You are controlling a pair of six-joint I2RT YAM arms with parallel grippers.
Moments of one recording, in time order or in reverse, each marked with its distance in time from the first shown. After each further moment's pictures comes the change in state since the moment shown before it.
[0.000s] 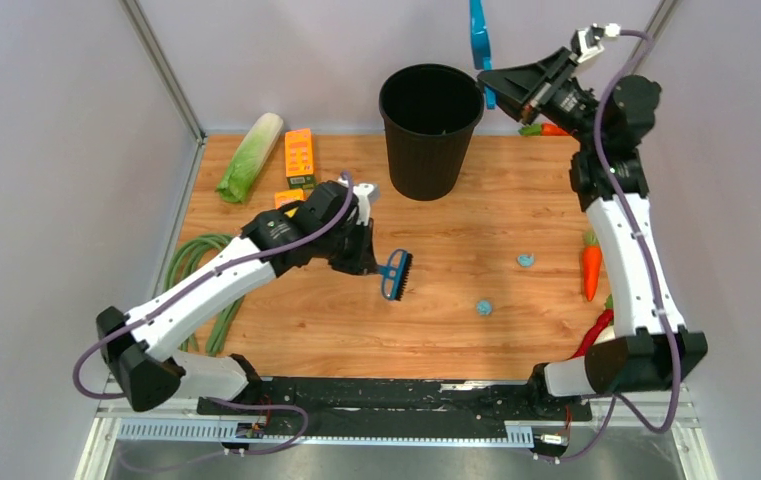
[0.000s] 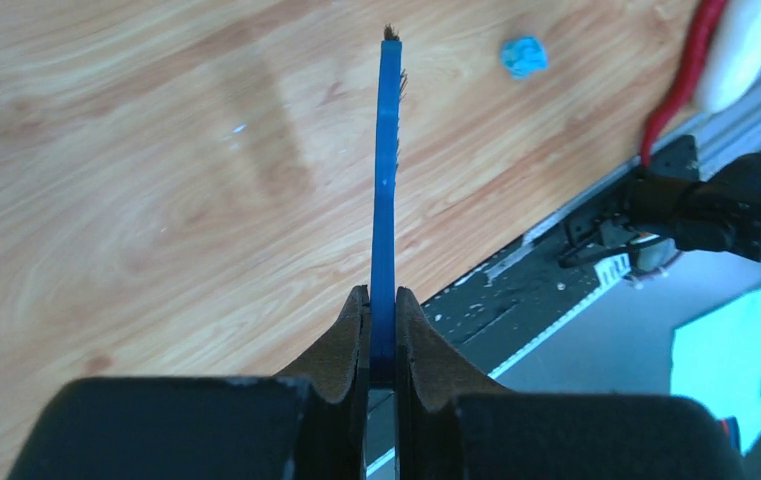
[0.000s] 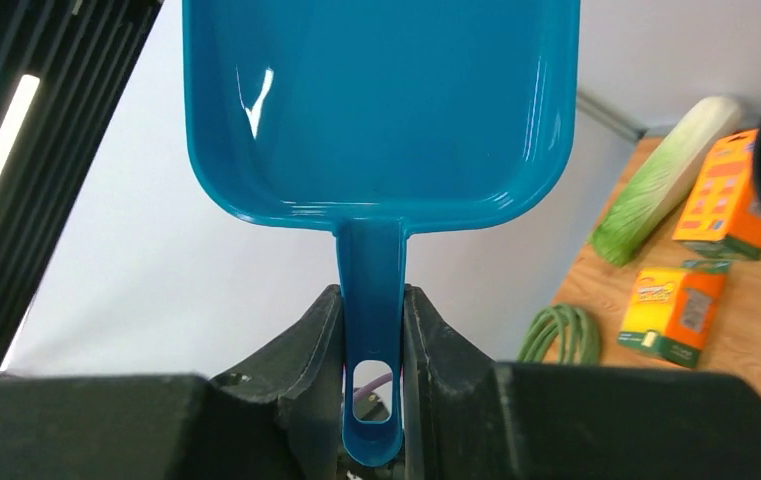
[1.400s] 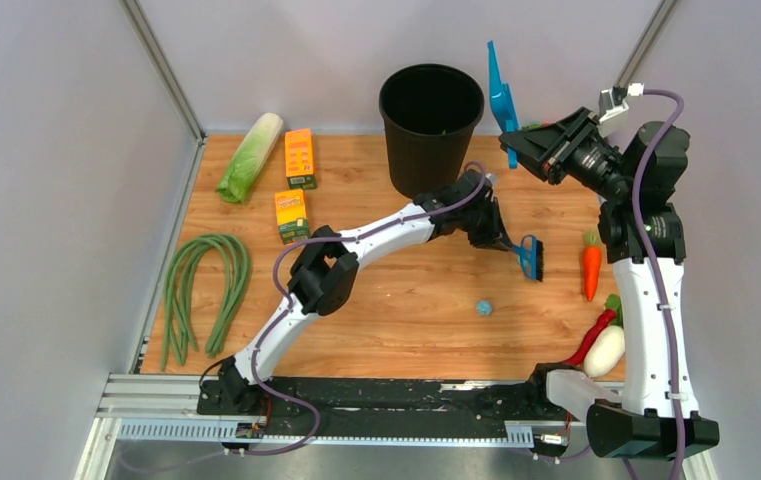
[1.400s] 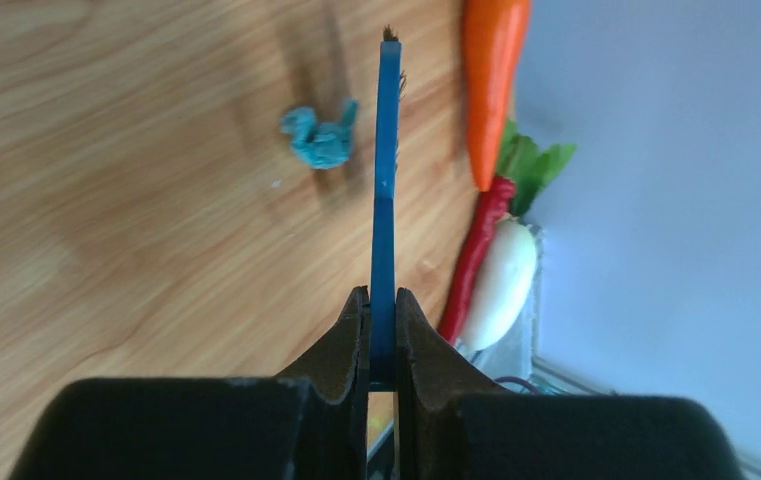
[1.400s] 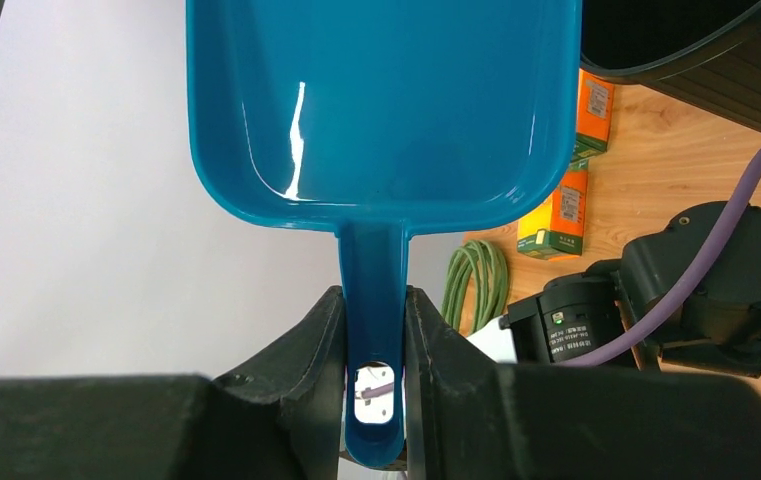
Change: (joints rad) left arm -0.112 1.185 0.867 0.542 0.284 -0.475; right arm -0.128 -0.351 -0.192 -0.510 0.026 -0.257
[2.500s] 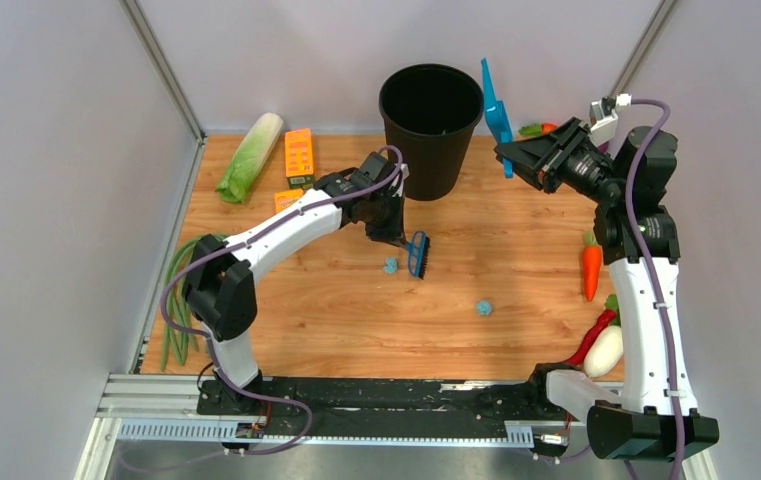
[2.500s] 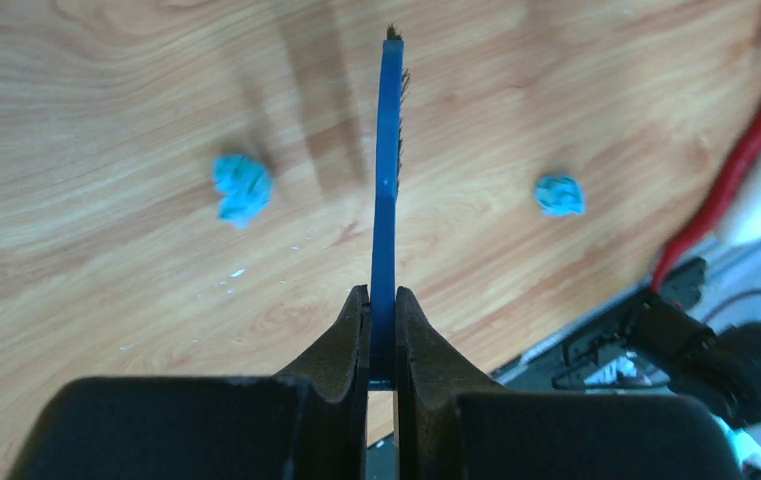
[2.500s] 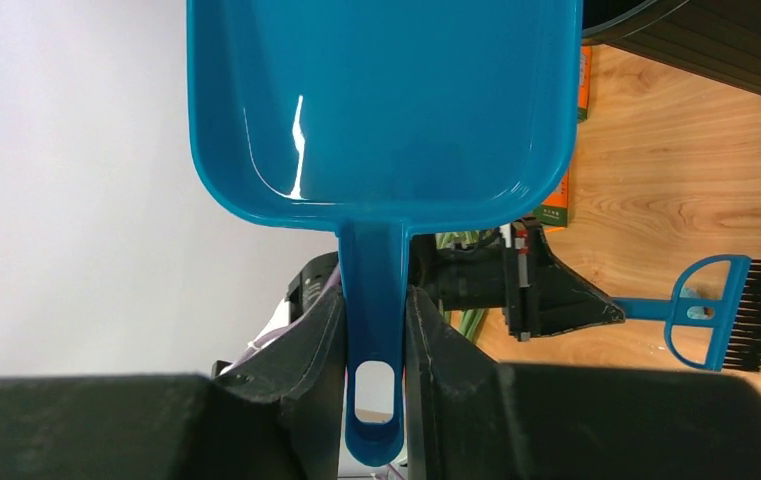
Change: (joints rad) left arm 0.211 -0.653 -0.632 -0.388 -0.214 0.423; right arm 0.005 -0.008 -0.050 -0.040 0.001 -0.016
